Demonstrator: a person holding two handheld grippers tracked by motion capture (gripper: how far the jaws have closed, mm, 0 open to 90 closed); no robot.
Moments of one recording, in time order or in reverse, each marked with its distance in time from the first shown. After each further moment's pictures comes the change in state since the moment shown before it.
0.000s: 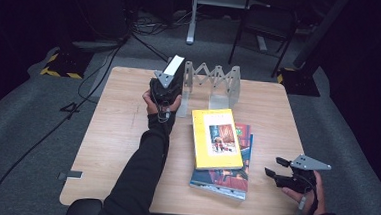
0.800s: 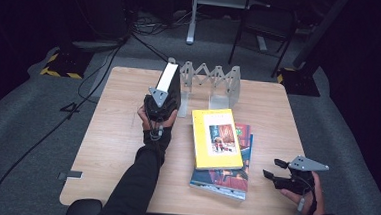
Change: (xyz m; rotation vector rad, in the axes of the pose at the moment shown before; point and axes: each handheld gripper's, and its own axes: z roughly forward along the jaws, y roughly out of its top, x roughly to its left) left arm 0.003 -0.043 -0.029 -0.022 0.006 0.013; right arm 0.005 -0.001 0.002 0.021 0.018 -0.002
